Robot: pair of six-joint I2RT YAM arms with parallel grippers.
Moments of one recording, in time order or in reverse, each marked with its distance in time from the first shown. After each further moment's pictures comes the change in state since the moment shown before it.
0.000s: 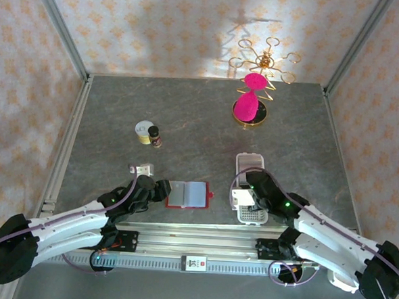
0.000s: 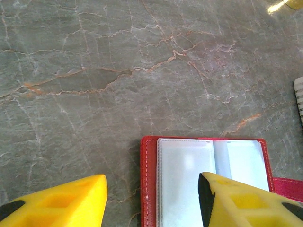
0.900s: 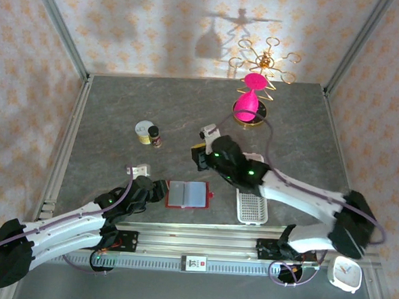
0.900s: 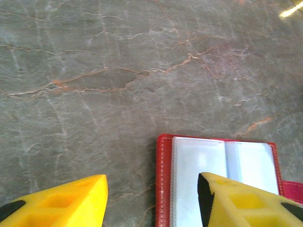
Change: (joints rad) left arm 0.000 -0.058 0.008 -0.090 -0.027 -0.024; right arm 0.177 0.438 0.515 0.395 -0.147 1.404
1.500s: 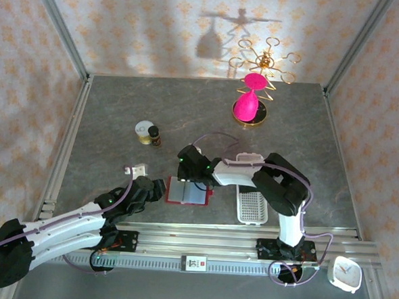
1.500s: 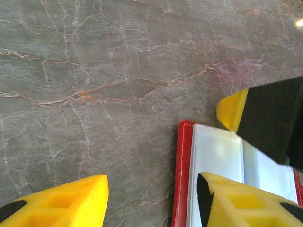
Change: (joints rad) left arm 0.000 0.000 0.000 -0.031 -0.064 0.000; right arm 0.017 0.661 0.175 -0.017 -0.121 0.603
